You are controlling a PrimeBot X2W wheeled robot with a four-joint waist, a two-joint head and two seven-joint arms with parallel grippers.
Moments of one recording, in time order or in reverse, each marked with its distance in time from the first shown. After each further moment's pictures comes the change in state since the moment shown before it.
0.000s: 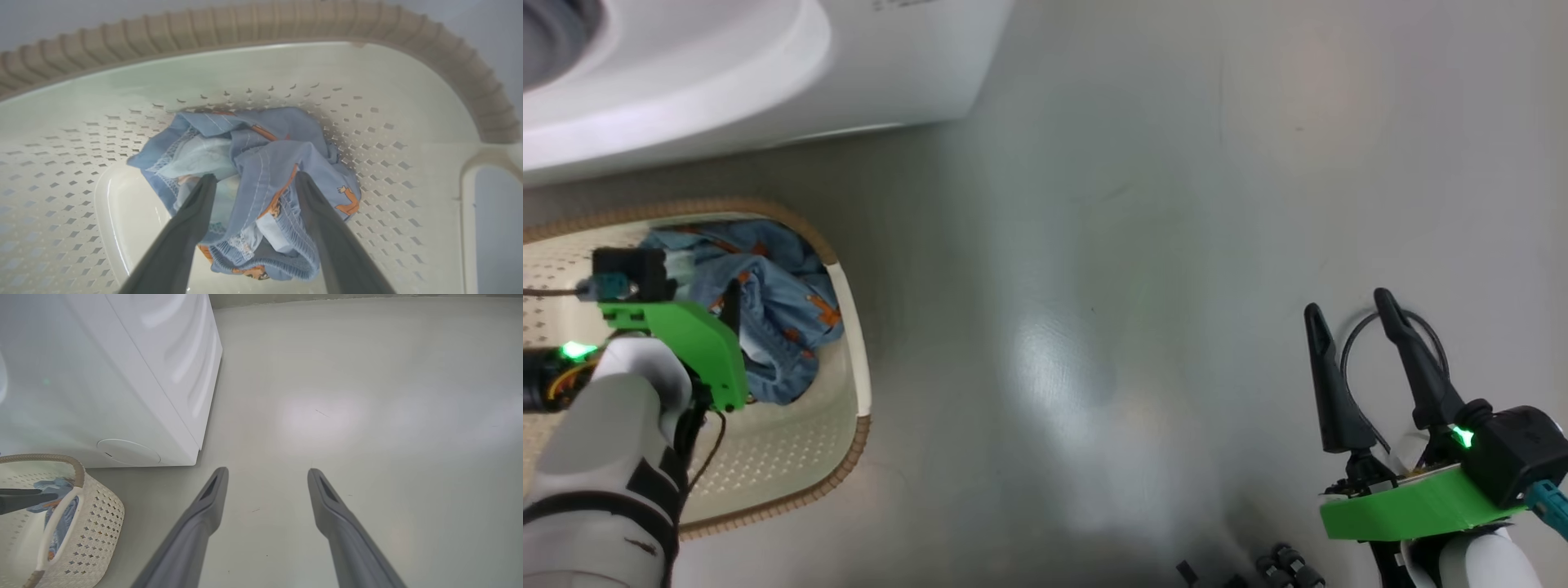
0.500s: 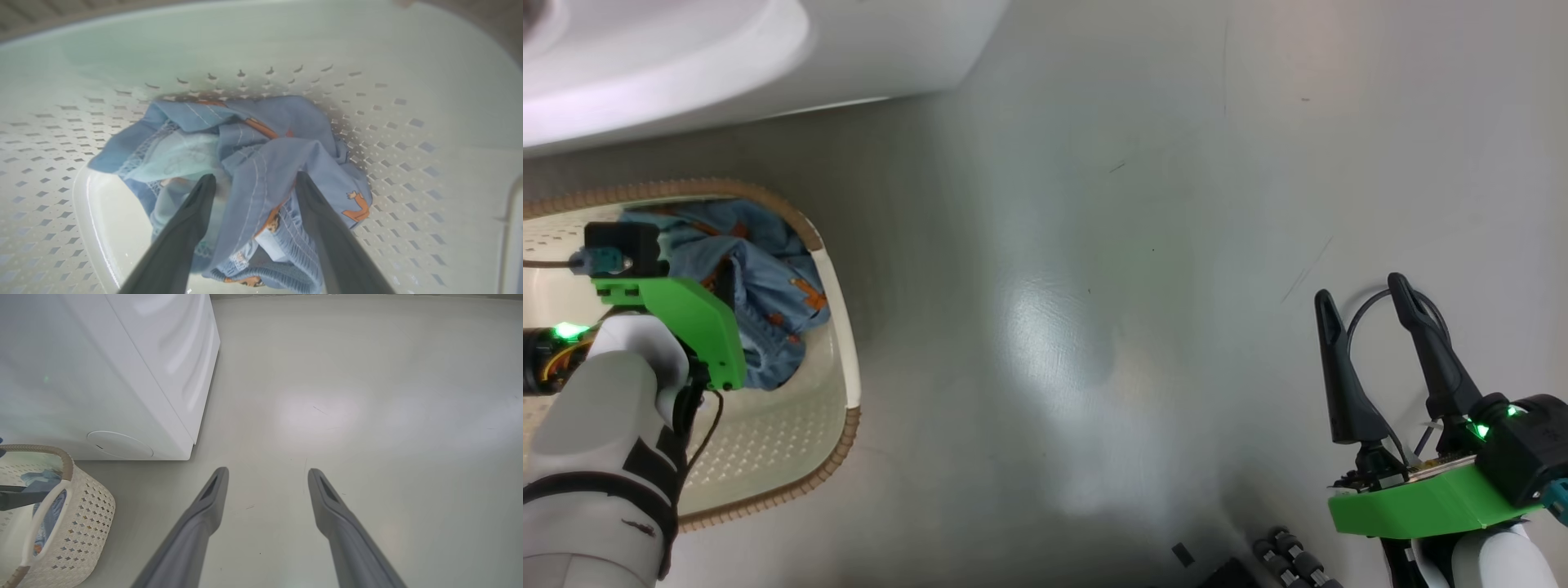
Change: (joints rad) left arm -0.046 0.000 -0.008 0.006 -0.012 0.028 0.039; right arm 0.001 0.000 -0.012 -0.066 -0.019 0.000 0.026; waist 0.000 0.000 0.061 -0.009
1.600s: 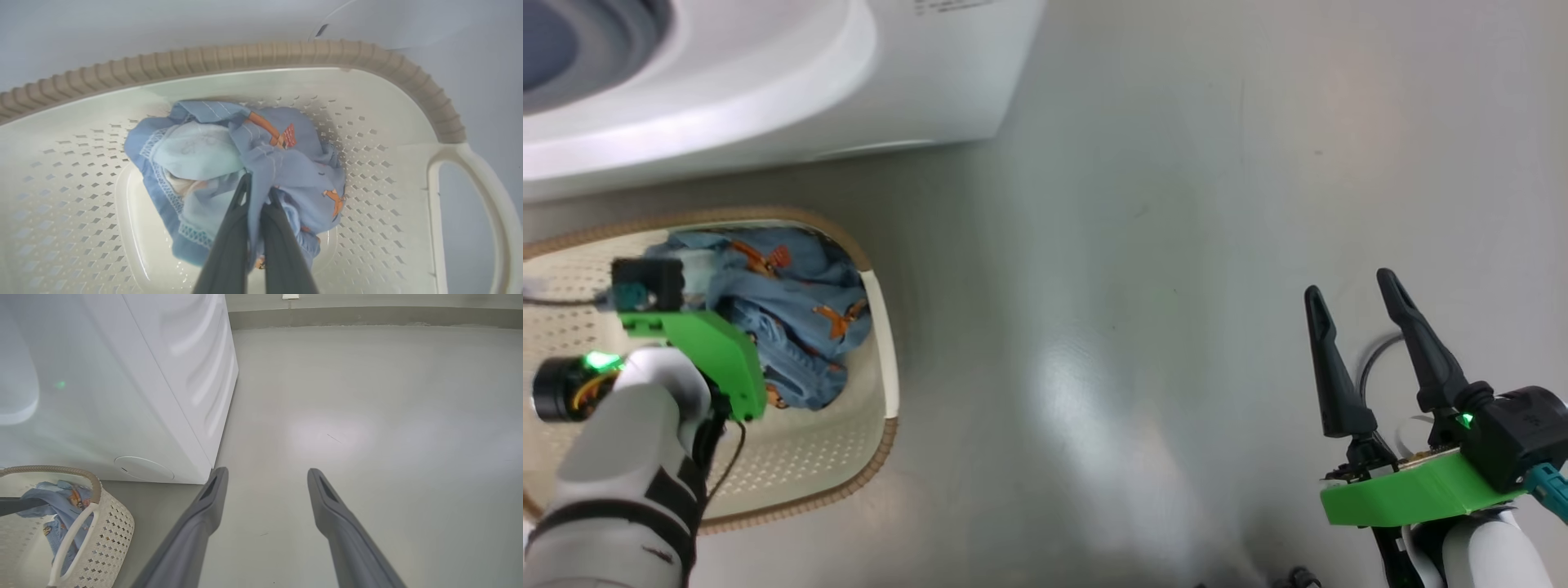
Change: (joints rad) left arm 0.049 -0.015 -0.047 0.002 -0.061 -0.033 -0.048; right arm -0.026 0.000 0.005 0.029 -0.017 0.000 0.012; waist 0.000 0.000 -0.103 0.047
